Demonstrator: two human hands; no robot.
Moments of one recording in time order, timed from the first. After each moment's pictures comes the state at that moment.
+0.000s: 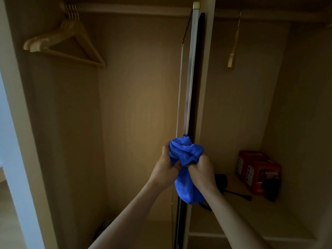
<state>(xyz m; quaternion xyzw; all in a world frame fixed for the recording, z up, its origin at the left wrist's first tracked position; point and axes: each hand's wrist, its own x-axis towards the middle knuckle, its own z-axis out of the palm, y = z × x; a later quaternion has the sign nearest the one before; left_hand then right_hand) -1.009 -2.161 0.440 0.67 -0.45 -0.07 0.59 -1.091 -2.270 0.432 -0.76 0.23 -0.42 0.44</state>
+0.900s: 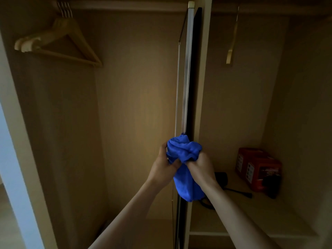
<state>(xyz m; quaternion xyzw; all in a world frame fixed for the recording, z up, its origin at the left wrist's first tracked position) -1.000 -2.168 0.436 0.65 -0.42 -0.11 0.63 -1.094 -2.279 0.438 -0.79 0.21 -0.40 0.42</state>
